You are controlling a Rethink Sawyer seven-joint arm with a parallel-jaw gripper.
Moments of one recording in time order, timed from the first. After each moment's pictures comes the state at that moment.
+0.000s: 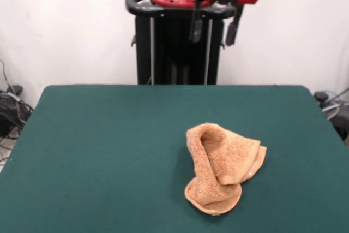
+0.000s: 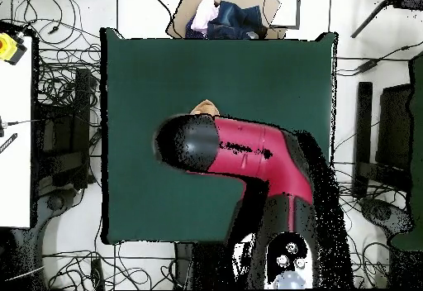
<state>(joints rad) -0.15 -0.92 -0.06 1.62 -0.06 0.87 1.59</state>
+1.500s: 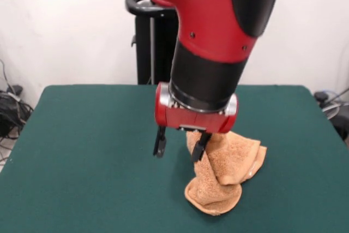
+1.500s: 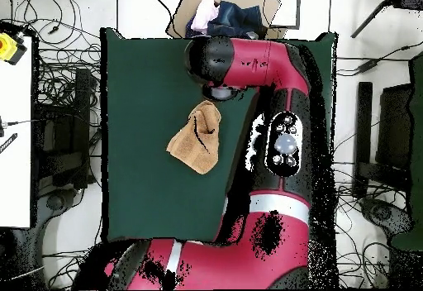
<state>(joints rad) -0.16 -0.42 -0.05 1.00 -0.14 1.05 1.59</state>
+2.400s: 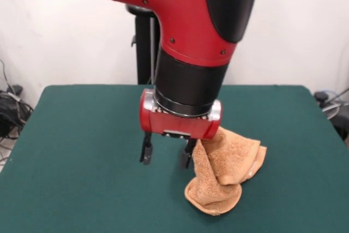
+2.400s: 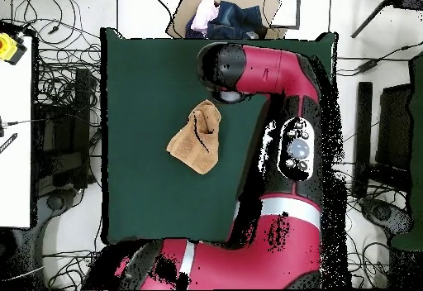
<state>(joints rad) -0.19 -0.44 -0.05 1.06 -0.12 0.93 1.59</state>
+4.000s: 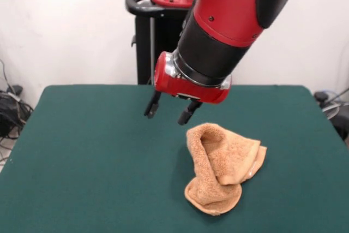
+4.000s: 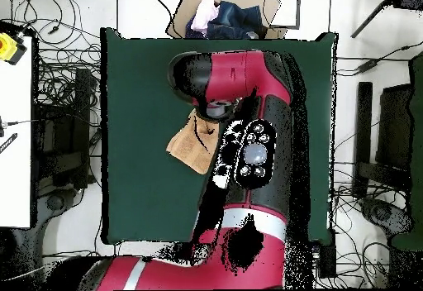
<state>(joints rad) -0.08 -0.47 -0.14 1.07 -0.27 1.15 1.59</state>
